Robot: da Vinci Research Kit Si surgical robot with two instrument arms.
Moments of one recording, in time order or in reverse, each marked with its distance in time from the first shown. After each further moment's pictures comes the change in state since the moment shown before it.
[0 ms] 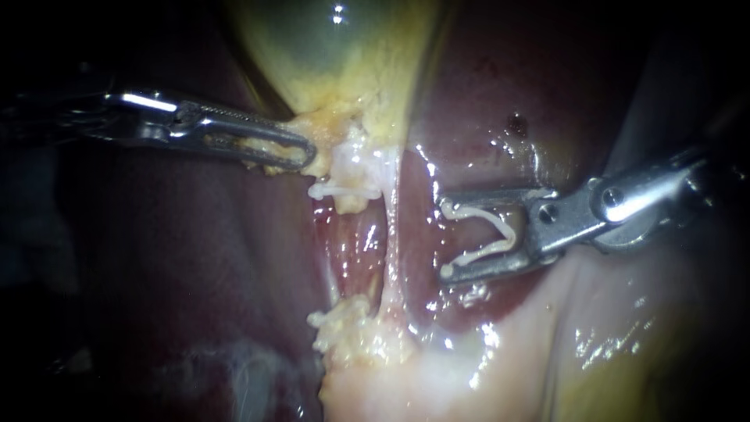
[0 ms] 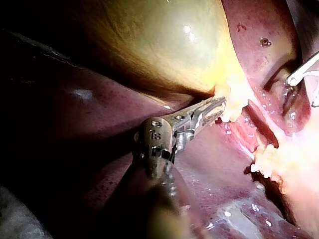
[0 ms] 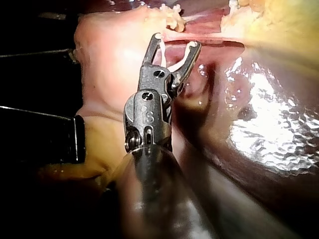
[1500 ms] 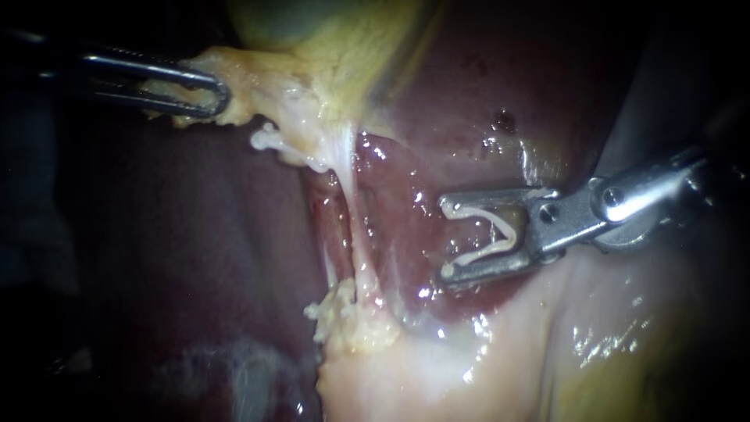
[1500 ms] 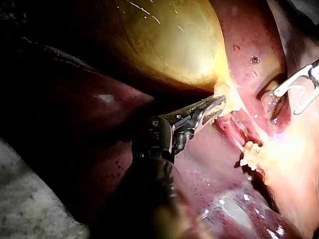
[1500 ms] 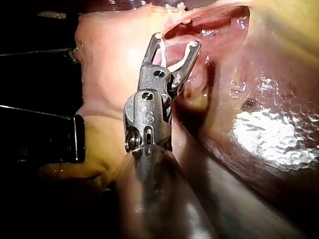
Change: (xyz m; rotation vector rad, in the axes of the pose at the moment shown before) right arm 0.000 0.000 0.000 0.004 0.005 -0.002; left arm 0.007 0.008 -0.013 0.045 0.077 0.028
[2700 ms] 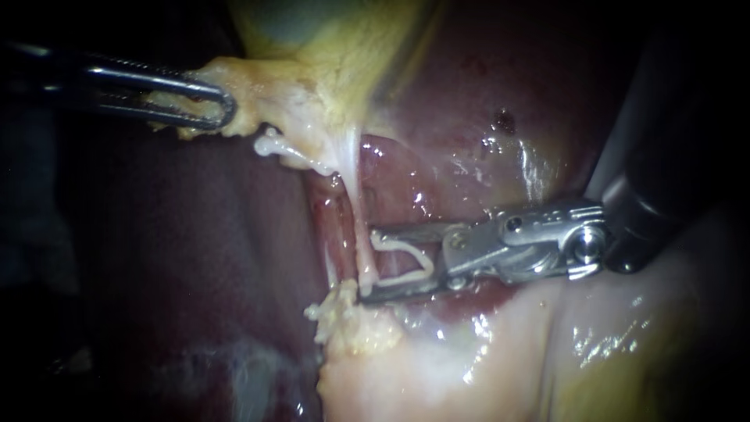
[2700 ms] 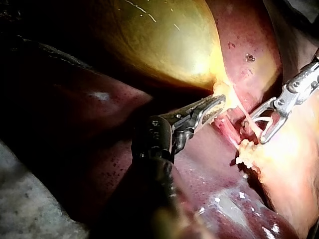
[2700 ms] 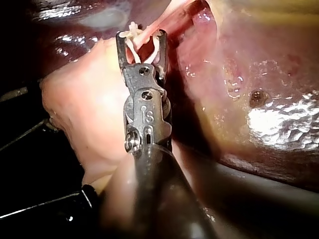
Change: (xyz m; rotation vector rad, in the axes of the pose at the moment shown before) right arm -0.003 0.000 0.013 0.054 0.047 0.305; left arm -0.001 0.001 0.001 0.001 -0.001 0.000
